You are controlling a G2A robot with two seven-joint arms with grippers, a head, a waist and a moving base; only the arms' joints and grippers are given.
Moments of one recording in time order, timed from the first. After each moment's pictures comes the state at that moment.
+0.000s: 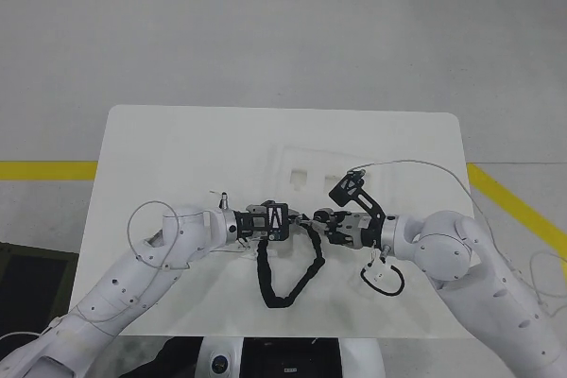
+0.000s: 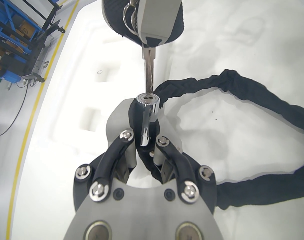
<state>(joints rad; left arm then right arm) 0.97 -0.98 -0.83 -1.60 1.70 -0.66 0.13 -1.10 -0.95 1.05 -1.90 -0.42 -0.21 0.89</state>
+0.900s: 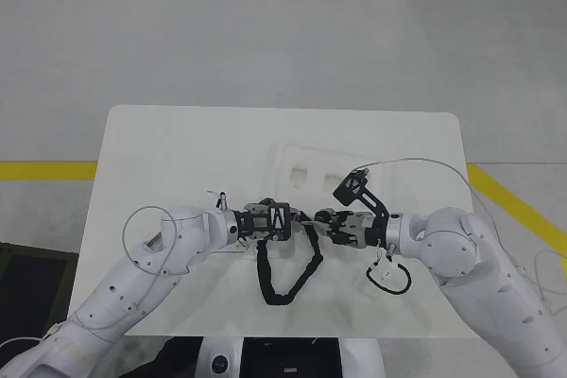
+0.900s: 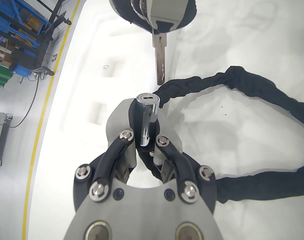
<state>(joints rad) 1.01 -0.99 -0.87 -1.66 1.72 -0.66 0.05 -1.10 -0.95 1.07 -1.87 -0.36 -0.29 0.91</state>
